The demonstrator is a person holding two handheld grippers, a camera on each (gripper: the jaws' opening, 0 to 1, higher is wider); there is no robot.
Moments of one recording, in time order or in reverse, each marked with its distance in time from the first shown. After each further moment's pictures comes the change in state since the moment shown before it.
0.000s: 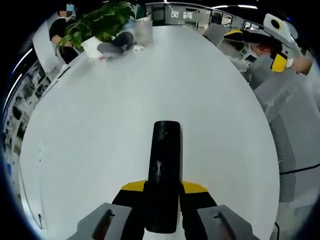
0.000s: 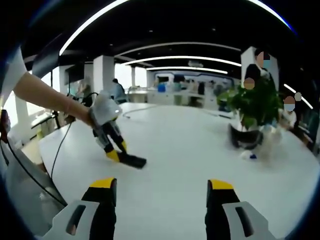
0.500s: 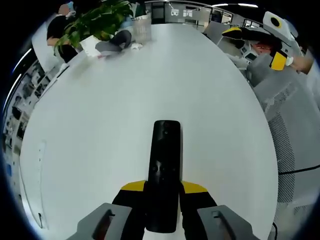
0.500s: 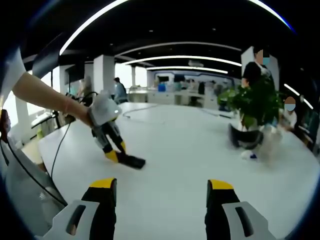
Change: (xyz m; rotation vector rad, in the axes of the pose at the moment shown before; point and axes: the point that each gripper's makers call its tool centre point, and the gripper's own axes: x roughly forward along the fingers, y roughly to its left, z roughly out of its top) left arm -0.001 -0.006 -0.001 0.003 0.022 -0.001; right arm 0.000 0.000 -0.001 0.000 0.003 0.001
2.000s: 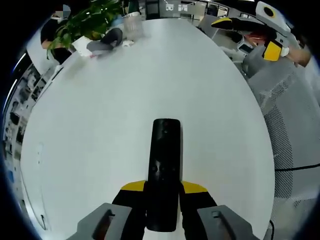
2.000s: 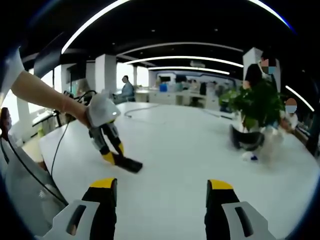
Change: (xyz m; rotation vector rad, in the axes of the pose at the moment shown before) left arm -0.002 -0.017 -0.004 0.038 0.048 -0.010; right arm 0.000 0.002 0.001 -0.014 0.000 0.009
